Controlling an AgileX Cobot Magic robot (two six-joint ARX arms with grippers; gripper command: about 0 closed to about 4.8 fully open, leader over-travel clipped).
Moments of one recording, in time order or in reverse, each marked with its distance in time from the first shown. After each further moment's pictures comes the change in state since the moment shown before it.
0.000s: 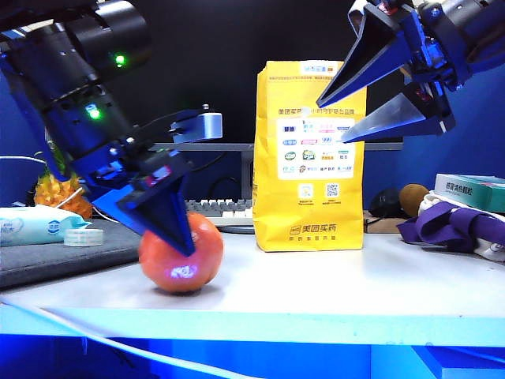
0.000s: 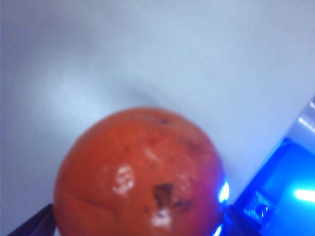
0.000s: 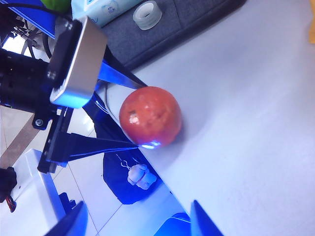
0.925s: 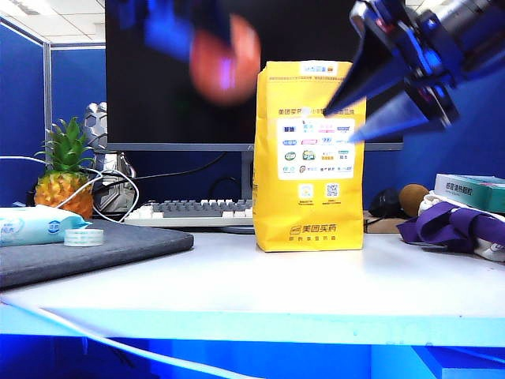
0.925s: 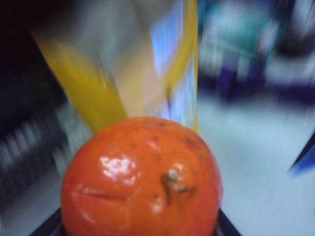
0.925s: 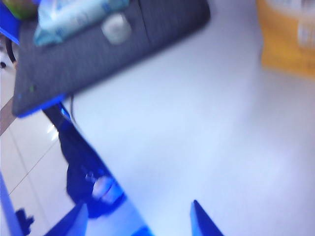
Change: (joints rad) left arm -0.016 -0.181 0.320 0.084 -0.032 -0.005; right arm -0.004 0.000 0.008 0.056 0.113 -0.049
